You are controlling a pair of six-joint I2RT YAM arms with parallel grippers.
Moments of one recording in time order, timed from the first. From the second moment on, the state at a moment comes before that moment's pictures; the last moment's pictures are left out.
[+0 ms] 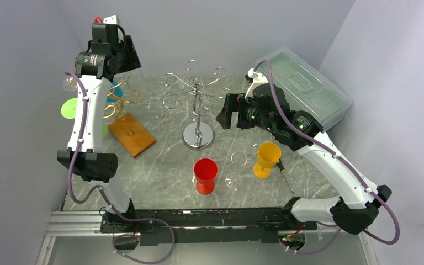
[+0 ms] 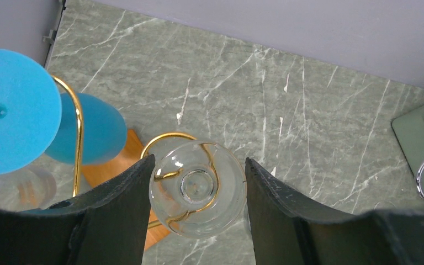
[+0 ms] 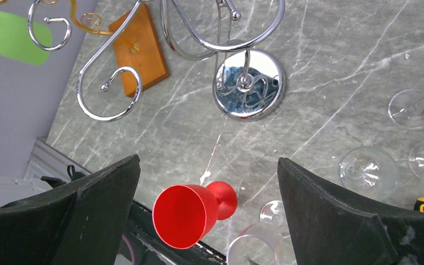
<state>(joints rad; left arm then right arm) -0.09 1.77 2.25 -1.02 -0.13 -0.31 0.75 1.23 1.52 -0.79 0.10 0.51</state>
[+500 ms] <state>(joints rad) -0.10 1.70 2.18 -1.04 -0.18 -0.32 0.75 1.23 1.51 -0.78 0.09 0.51</state>
